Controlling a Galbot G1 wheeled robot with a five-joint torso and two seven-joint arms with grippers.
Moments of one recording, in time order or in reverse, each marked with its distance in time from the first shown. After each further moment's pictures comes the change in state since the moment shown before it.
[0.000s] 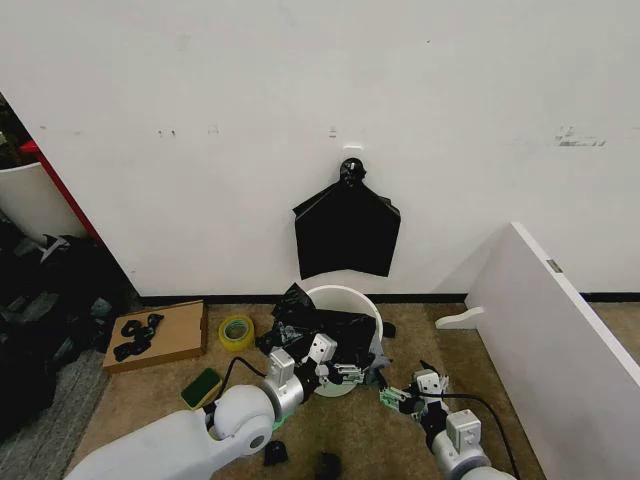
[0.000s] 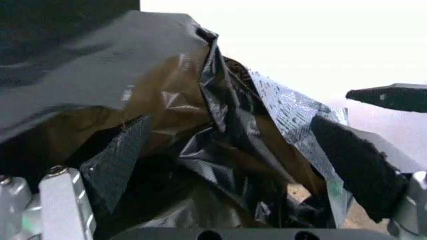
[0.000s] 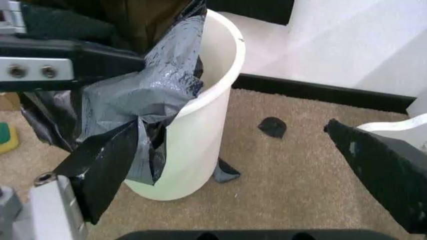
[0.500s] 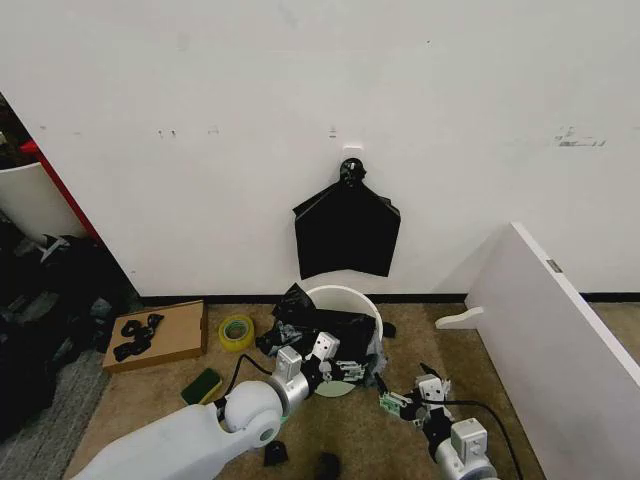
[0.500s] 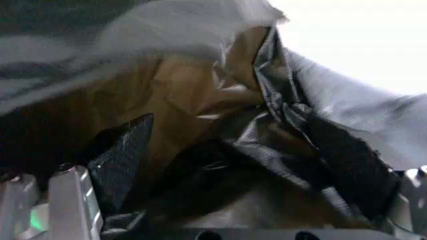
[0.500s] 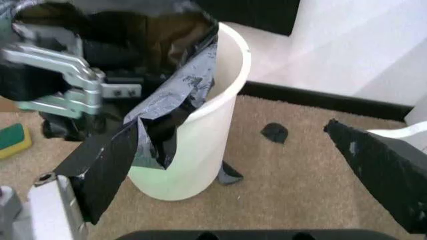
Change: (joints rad) left arm -0.022 -0.045 0.002 0.098 0.006 0.024 -0.043; right arm -0.066 -0.010 0.013 0.052 -0.036 0.036 -0.007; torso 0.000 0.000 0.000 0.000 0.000
